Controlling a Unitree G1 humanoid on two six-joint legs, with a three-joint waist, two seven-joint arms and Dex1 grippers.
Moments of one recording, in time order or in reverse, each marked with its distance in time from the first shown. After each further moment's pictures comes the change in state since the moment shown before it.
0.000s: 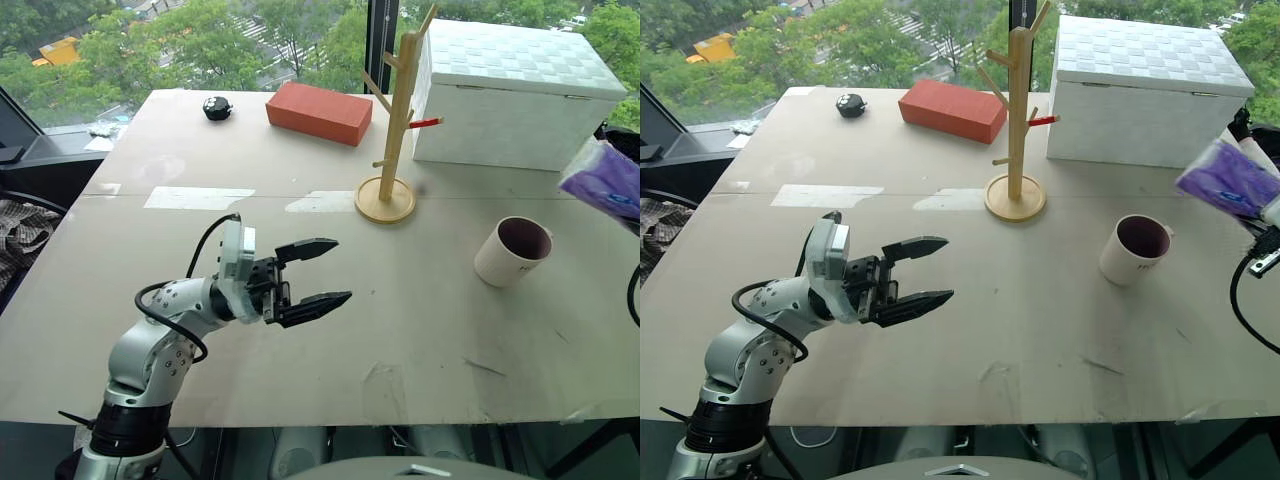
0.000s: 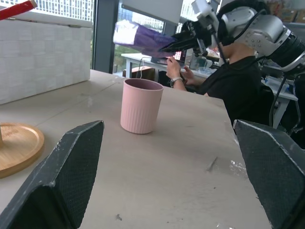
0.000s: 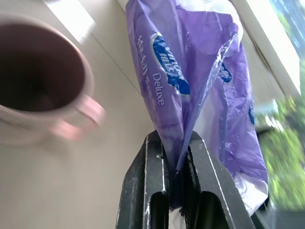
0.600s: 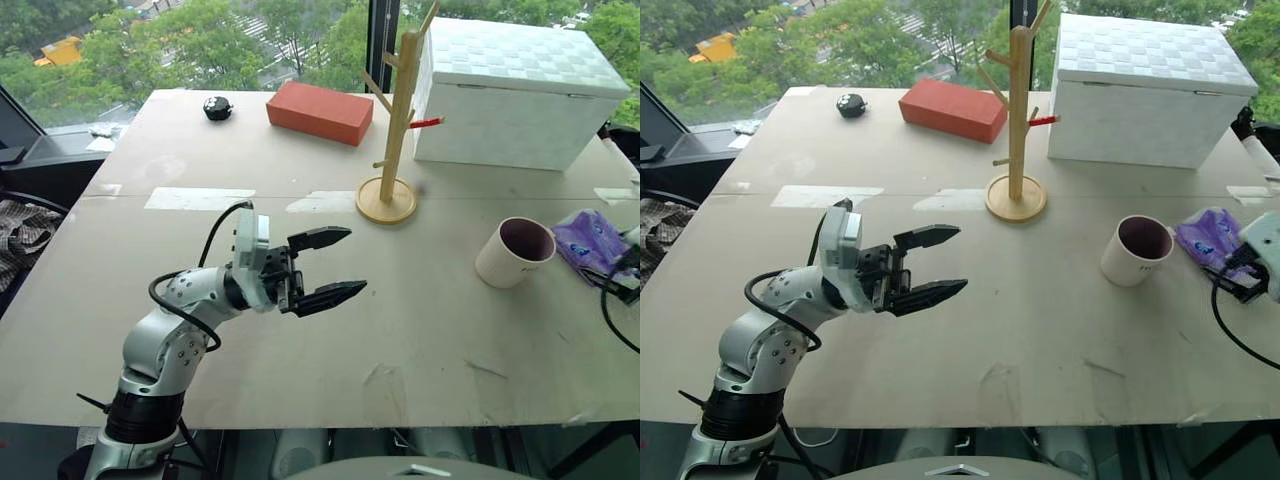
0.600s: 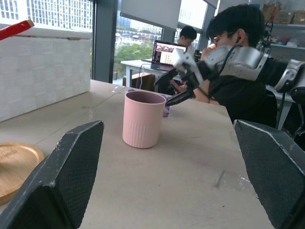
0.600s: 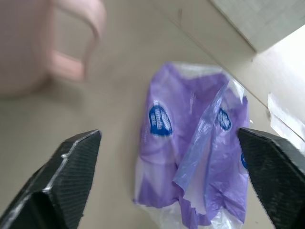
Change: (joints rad) left arm -0.055 -0.027 -0.037 -0.012 0.015 0.003 0.056; right arm -0.011 0.026 0.051 0.074 0.119 0.122 0.087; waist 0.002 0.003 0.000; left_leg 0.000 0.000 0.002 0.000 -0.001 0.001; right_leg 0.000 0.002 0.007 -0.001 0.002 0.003
